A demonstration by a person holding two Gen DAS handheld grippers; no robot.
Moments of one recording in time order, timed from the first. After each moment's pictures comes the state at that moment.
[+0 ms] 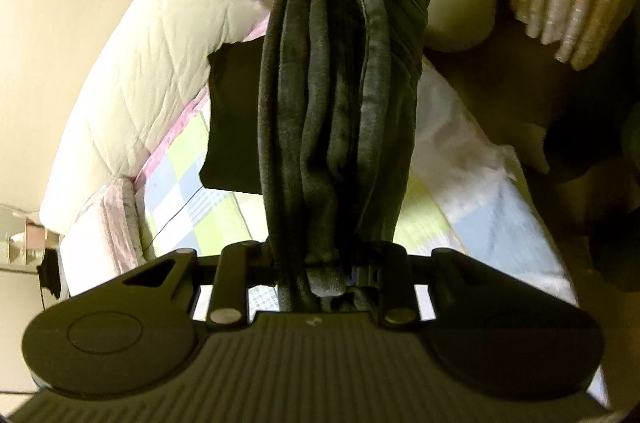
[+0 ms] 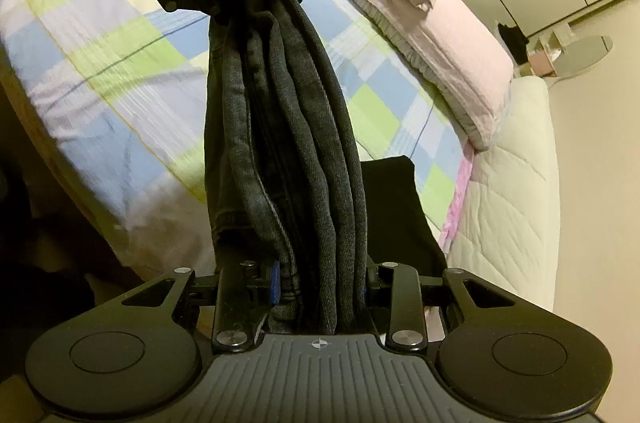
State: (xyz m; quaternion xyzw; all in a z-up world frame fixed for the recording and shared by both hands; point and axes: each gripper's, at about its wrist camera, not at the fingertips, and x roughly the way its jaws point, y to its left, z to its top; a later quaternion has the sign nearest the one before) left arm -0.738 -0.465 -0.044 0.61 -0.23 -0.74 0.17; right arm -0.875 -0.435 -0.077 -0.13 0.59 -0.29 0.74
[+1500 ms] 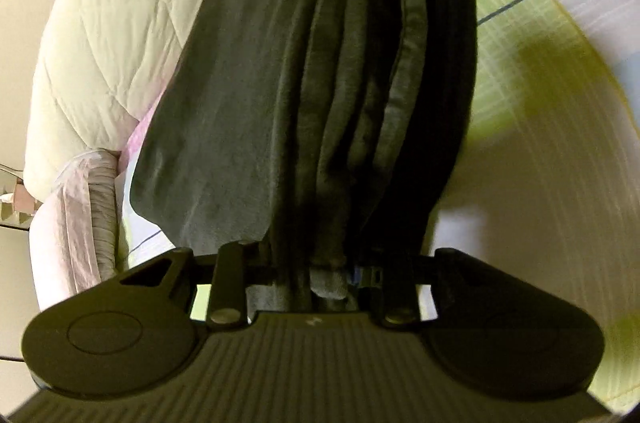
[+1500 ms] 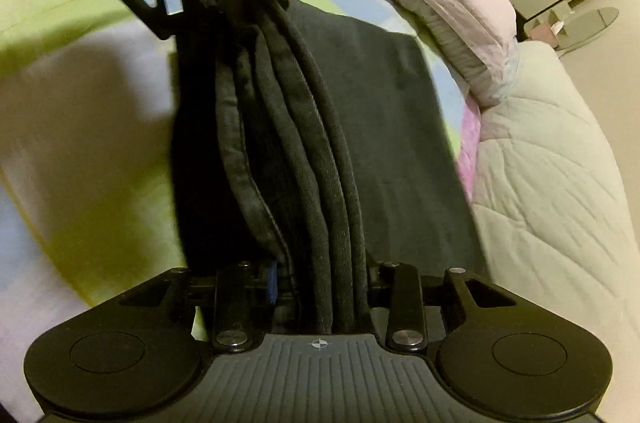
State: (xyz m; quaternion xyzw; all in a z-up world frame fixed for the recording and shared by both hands) left arm -0.857 -0.685 -0.295 0.61 -0.21 -0.71 0.27; right arm -1.011 -0.708 -0.301 -0.16 0.55 -0.30 0.76
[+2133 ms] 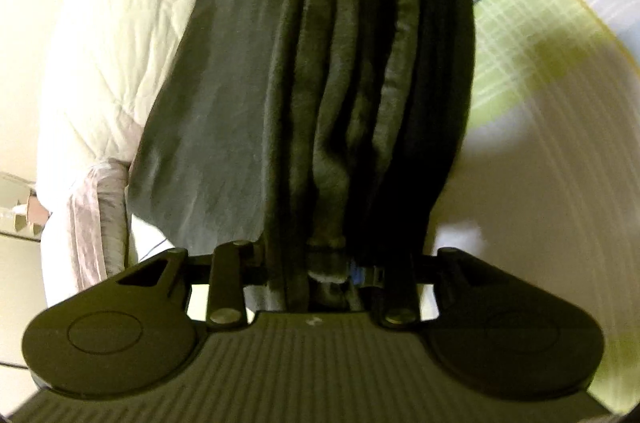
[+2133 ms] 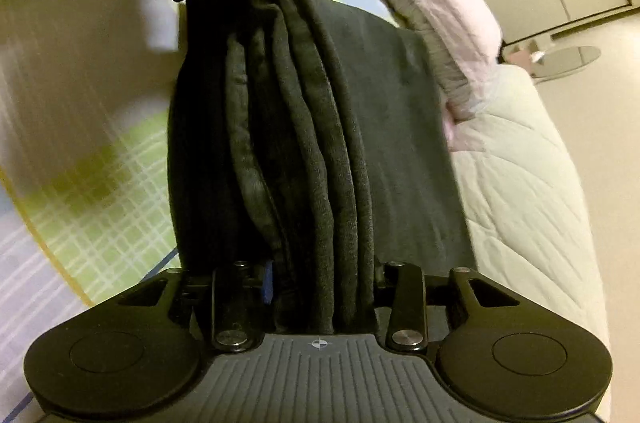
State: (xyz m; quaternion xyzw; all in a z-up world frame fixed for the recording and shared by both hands) left arm -0.835 -0.665 -0.311 0.60 -0.23 -0.71 0.29; right arm -1.012 -0.687 -0.336 -0.24 0.56 -0.34 0.72
